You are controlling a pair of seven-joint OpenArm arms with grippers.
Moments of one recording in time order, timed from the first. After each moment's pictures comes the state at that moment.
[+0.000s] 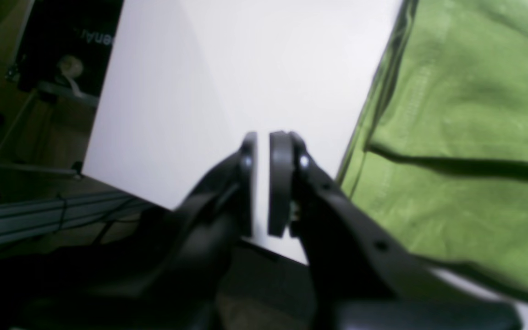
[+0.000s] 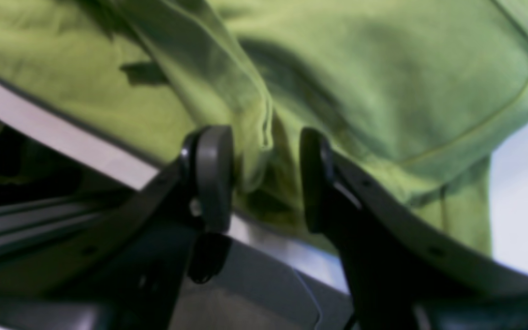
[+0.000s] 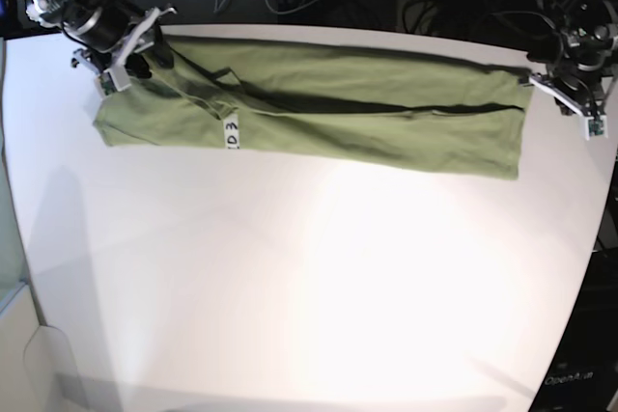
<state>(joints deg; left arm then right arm) 9.1 4.3 -54.3 103.6 9.5 -39.6 41.8 -36.8 19.0 13.1 104.4 24.8 29.9 -34.1</state>
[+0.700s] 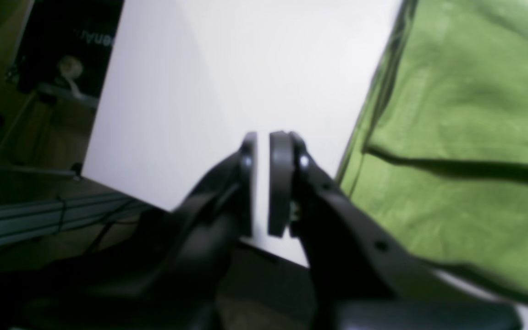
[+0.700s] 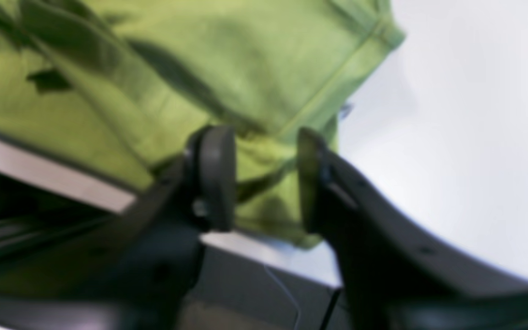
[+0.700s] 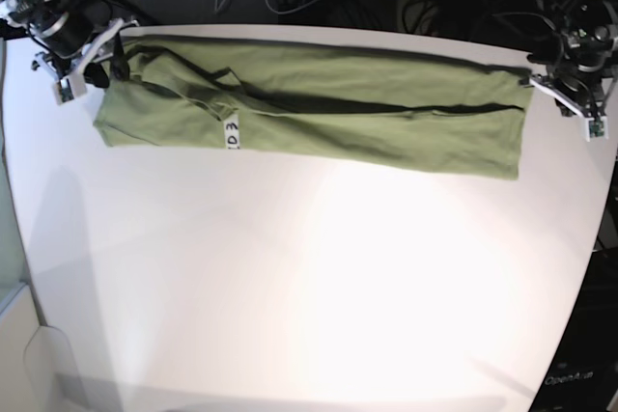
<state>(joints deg) 8.7 4.3 -54.4 103.5 9.5 -39.5 41.8 -36.5 18.9 23.4 105.1 25.1 31.9 -34.6</state>
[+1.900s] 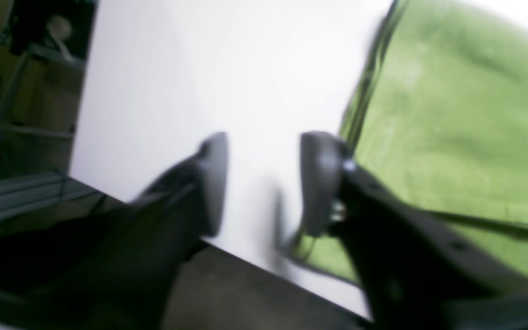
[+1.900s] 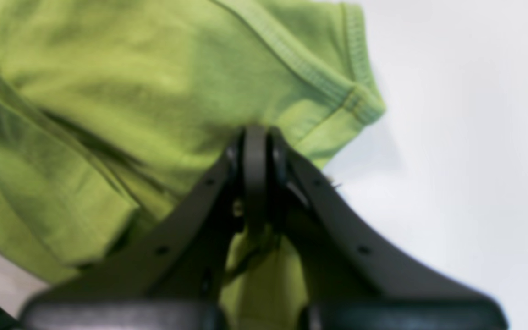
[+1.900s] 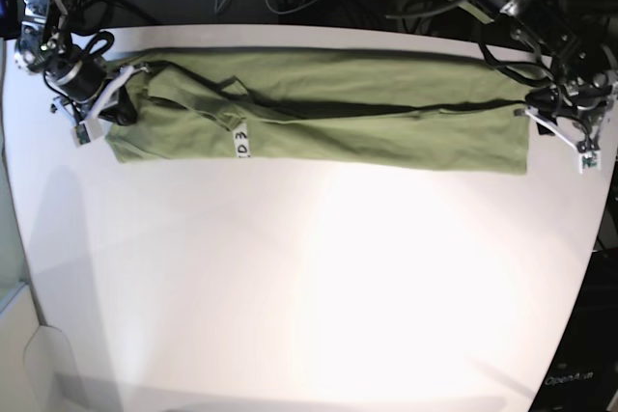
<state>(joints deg) -3.3 5.8 -54.7 100.2 16.8 -39.5 54.2 -19.6 17.3 20.1 85.2 16.4 39.0 -29.5</state>
